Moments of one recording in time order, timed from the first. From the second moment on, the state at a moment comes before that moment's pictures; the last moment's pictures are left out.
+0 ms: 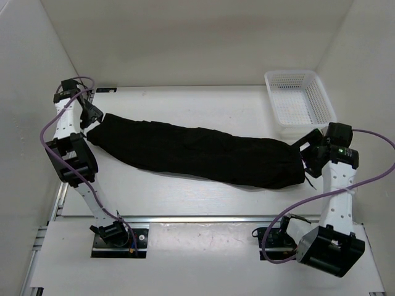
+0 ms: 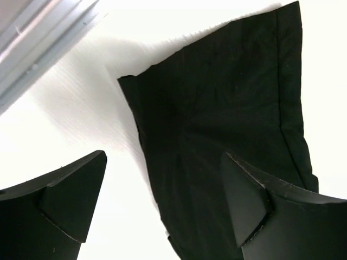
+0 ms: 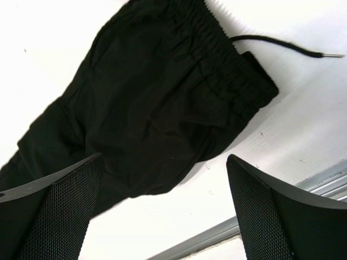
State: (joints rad) left arm 0.33 1.98 1.82 -0.98 -0.17 -0.55; right arm -0.31 1.02 1.01 -0.95 -0.10 0.65
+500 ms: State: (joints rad) left arm 0.35 2.07 1.66 -0.88 -0.08 -0.58; right arm -0.31 1.08 1.04 -0.93 -0.18 0.62
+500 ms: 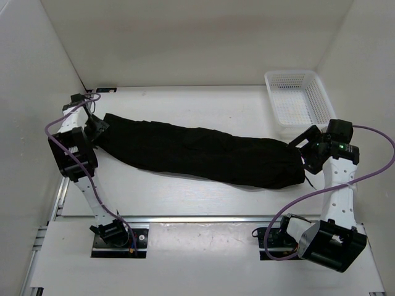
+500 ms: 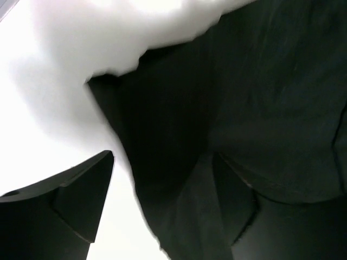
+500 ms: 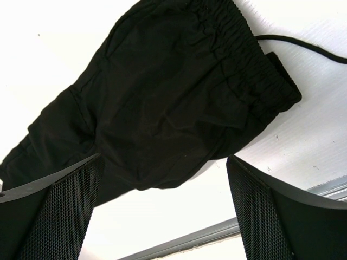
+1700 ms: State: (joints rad) left arm -0.09 1.64 1.66 -0.84 -0.27 -0.52; right arm -0.31 1.01 1.03 -0.93 -0.18 0.62
